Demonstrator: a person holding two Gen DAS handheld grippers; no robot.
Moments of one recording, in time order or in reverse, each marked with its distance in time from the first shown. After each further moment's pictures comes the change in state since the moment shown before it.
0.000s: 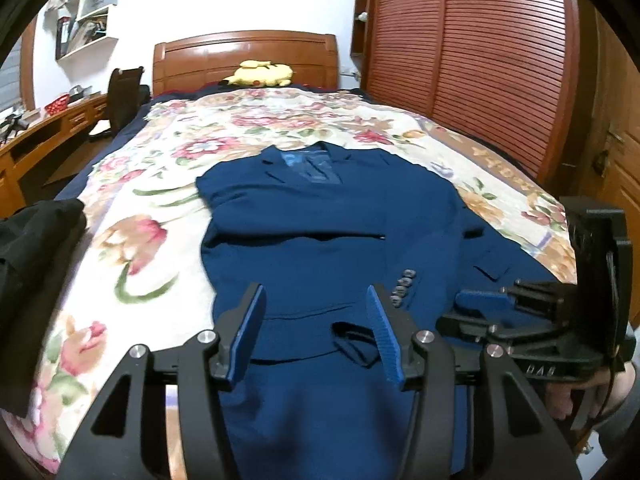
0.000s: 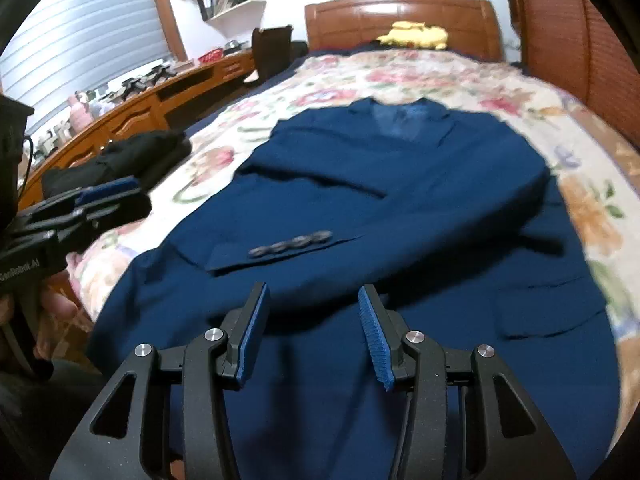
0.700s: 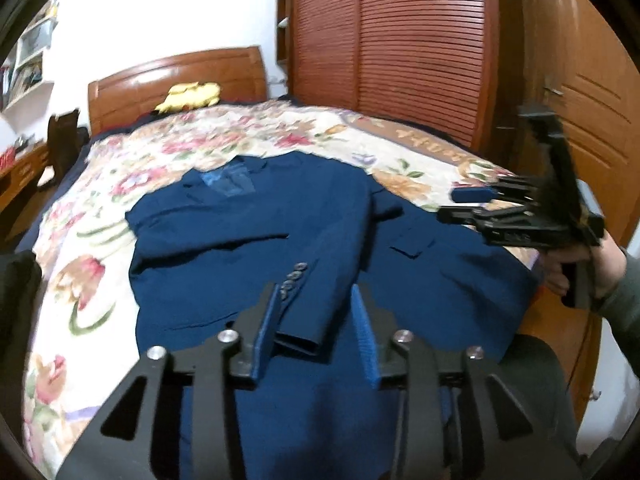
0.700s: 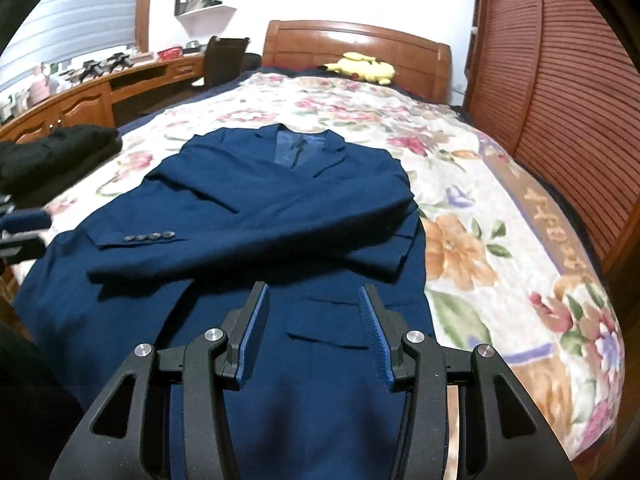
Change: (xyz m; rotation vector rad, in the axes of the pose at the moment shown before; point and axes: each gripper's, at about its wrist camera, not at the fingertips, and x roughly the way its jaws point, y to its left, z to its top) left arm -0.013 -0.075 -0.009 0.178 -0.008 -0.163; right arm -0.086 -0.082 -0.001 -0.139 -0.082 -0.307
